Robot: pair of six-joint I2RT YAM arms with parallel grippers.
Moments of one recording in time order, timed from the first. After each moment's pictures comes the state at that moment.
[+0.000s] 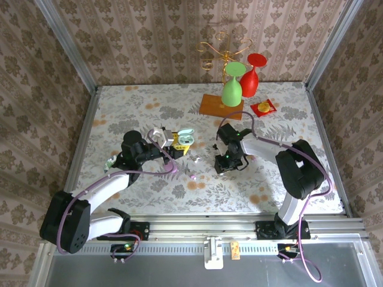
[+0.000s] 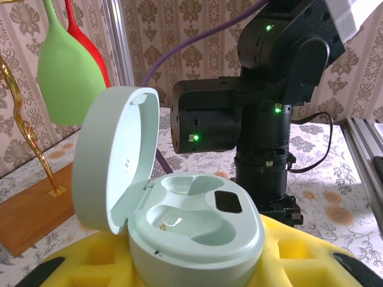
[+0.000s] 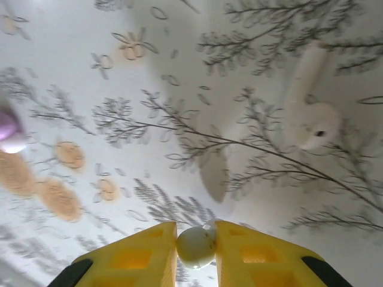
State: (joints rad) left arm -0.48 1.18 0.52 0.59 0.84 0.12; right arm 0.50 1.75 1.06 -0.74 -0.35 0.22
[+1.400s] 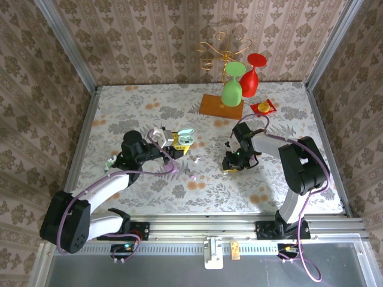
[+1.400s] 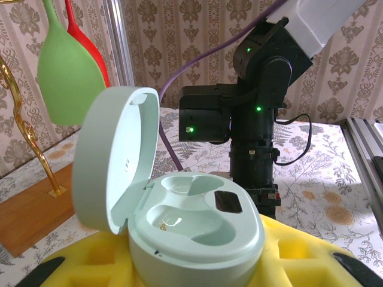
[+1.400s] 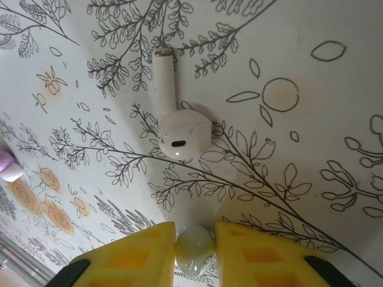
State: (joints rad) left arm -0.48 1.18 0.52 0.59 0.84 0.12; right arm 0.35 1.77 0.99 -0.67 -0.46 0.26
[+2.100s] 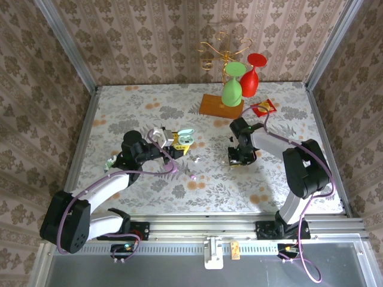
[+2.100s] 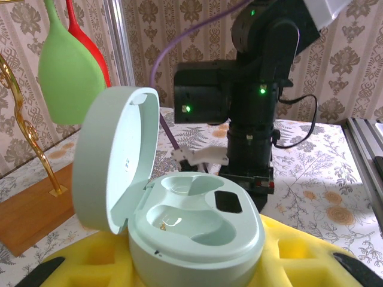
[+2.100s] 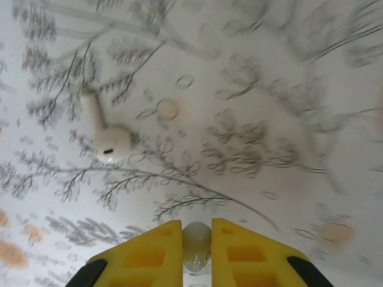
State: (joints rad) left arm -0.48 1.18 0.52 0.59 0.84 0.12; right arm 0.40 1.73 1.13 -0.86 -0.11 0.38
